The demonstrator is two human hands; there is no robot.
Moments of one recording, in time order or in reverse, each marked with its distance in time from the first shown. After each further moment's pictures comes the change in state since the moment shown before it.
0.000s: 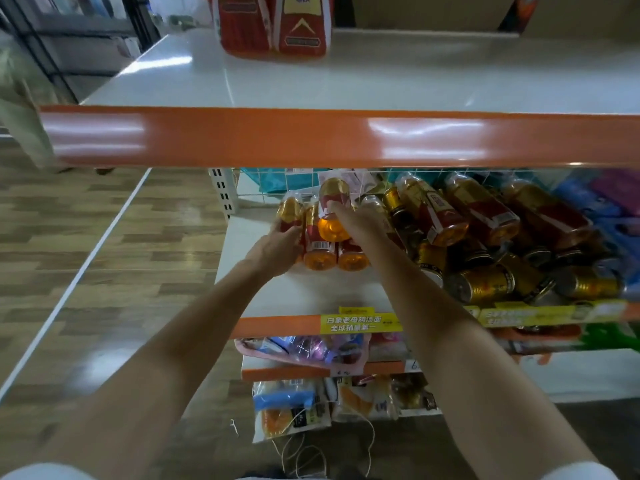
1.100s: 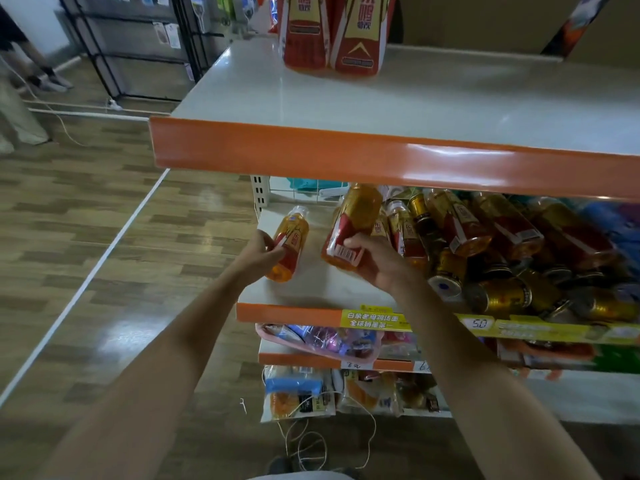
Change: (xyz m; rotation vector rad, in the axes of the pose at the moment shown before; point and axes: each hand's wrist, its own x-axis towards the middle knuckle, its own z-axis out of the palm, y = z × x) left_hand -0.070 -0.049 -0.031 -0.718 0.049 -0.507; right_hand -0.045 0.021 0.006 0.764 -0.583 0.159
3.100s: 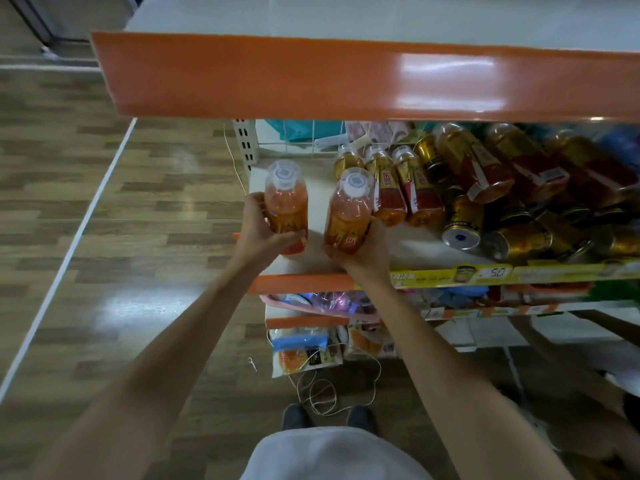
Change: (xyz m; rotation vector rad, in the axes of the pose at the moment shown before) left_hand -0.006 -0.028 0.015 -0.337 0.060 0.239; right_hand 0.014 0.105 0.016 -0.761 0.577 -0.384
